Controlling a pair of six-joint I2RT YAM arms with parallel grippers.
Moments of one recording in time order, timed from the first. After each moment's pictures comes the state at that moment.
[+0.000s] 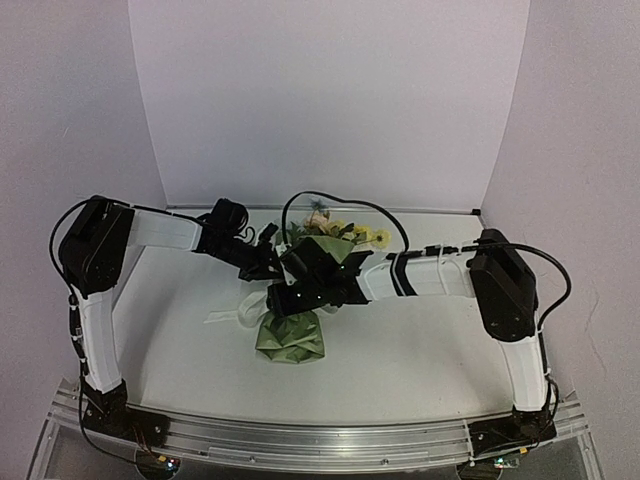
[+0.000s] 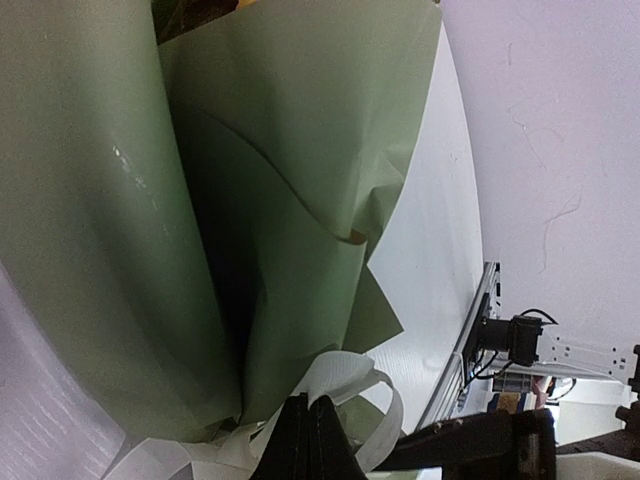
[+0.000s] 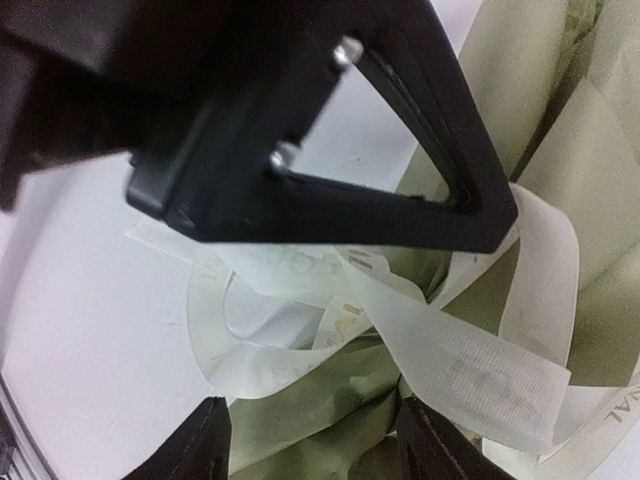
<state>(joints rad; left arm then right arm) -0.49 2.00 1.31 -0.18 0.80 -0.50 1.04 2.16 1.63 -0.25 0.09 0.49</state>
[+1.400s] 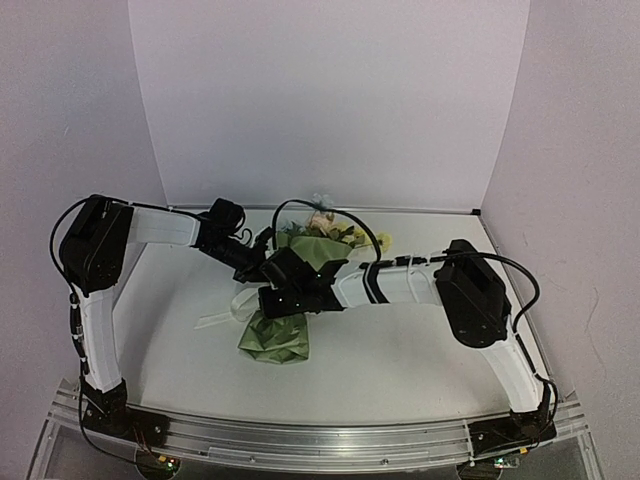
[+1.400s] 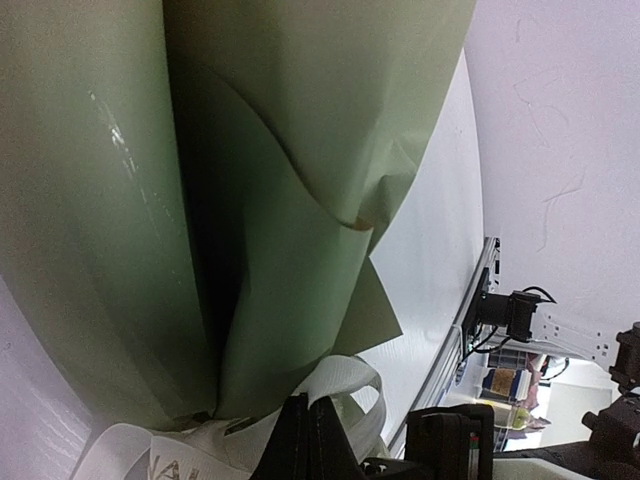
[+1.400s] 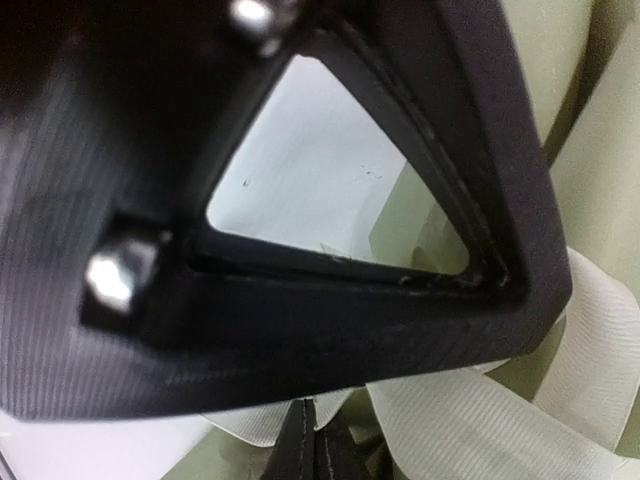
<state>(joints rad) -0.46 2.02 1.35 -0.34 0.85 -0.41 1.06 2.35 1.82 -0.27 0.16 0.59</state>
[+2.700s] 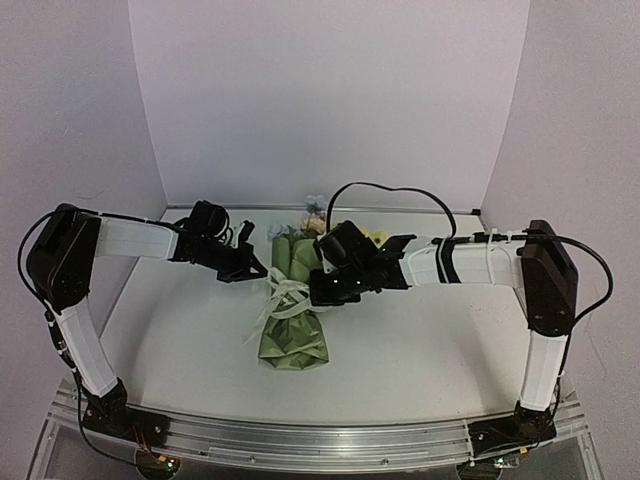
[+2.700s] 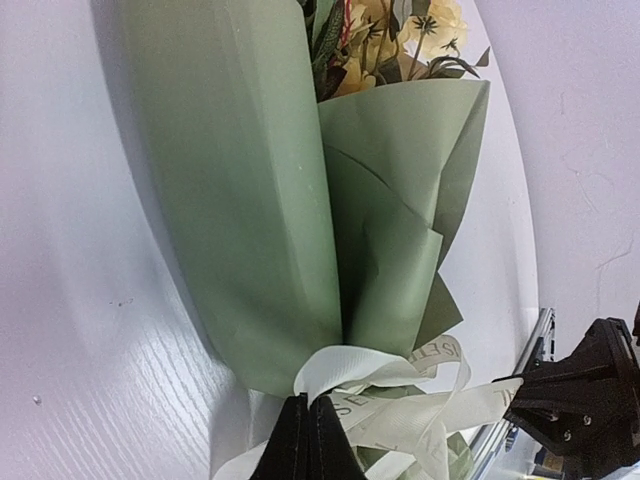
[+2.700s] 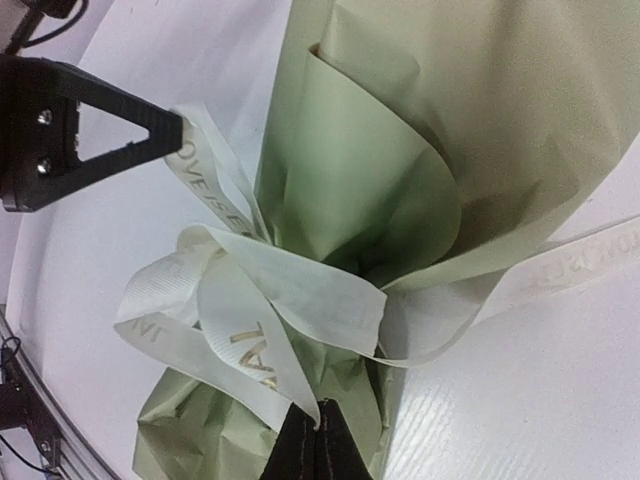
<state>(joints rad) -0.46 1.80 1.11 -0.15 0.57 -0.49 0.95 1.95 1.44 -0.34 0.03 0.65</state>
